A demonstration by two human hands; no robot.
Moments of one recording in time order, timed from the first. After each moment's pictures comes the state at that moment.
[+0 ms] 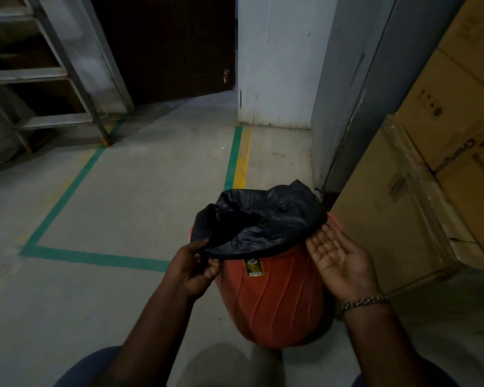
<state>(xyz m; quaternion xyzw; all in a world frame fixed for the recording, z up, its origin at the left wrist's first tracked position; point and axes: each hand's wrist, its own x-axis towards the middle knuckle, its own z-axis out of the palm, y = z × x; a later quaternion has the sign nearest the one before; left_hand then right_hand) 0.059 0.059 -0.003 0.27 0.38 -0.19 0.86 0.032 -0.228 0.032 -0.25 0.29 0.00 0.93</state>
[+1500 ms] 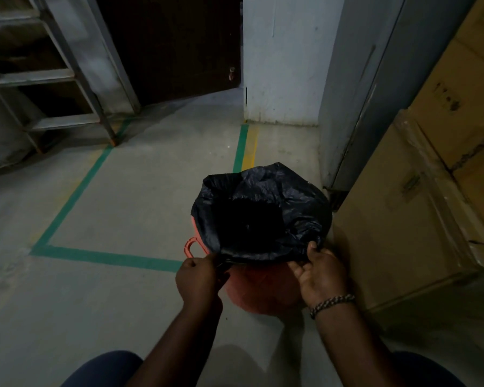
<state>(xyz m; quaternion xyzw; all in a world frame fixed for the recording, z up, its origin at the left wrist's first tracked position) 0.022 0.028 0.012 0.55 0.41 0.04 0.73 0.038 -0.167 0.010 -0.37 0.40 -0.01 0.84</state>
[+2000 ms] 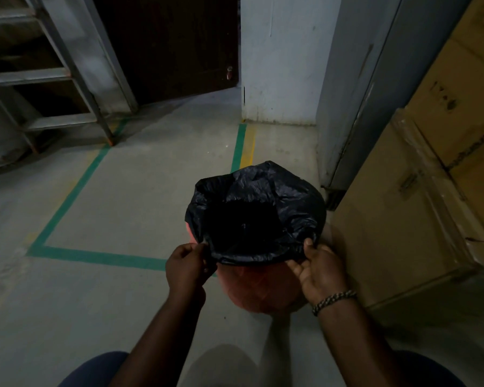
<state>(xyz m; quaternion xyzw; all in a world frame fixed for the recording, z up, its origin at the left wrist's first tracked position) 0.042 0.053 -0.005 0.56 0.40 0.03 0.72 0.043 -0.172 0.005 -0.41 0.38 0.02 0.83</state>
